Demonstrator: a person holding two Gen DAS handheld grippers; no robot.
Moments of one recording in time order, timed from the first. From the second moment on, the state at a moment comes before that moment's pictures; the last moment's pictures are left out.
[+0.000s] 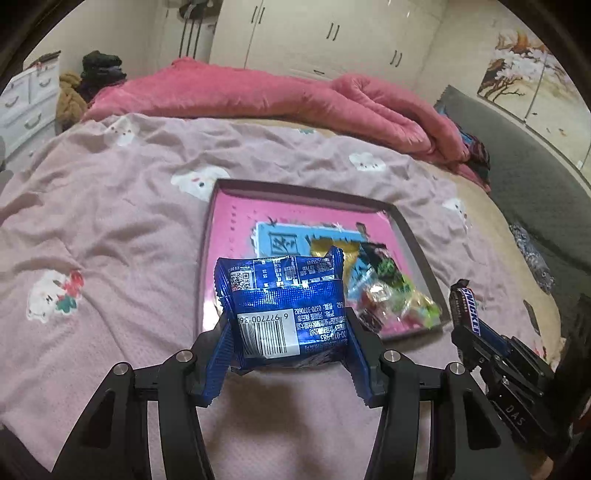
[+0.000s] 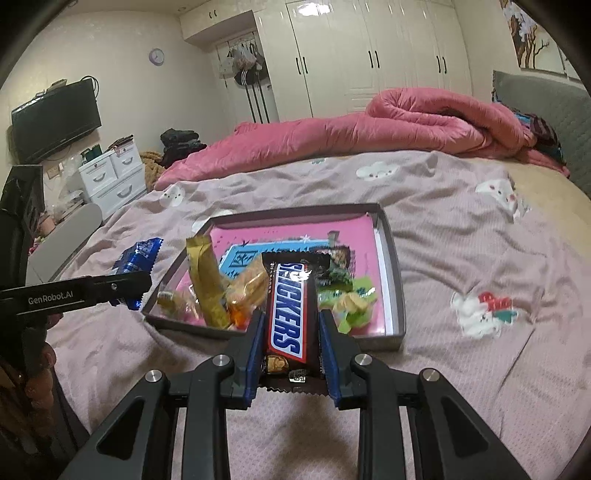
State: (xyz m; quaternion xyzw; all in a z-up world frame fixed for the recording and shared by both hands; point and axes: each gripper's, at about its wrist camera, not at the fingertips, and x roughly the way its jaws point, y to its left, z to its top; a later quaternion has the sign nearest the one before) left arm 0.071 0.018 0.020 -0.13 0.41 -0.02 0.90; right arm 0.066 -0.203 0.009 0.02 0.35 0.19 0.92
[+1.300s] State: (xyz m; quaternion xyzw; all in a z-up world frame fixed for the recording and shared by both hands) left arm 0.116 0.026 -0.009 -0.13 0.42 -0.01 0.90; right arm 0.116 -0.199 0.001 0.02 0.36 0.15 0.92
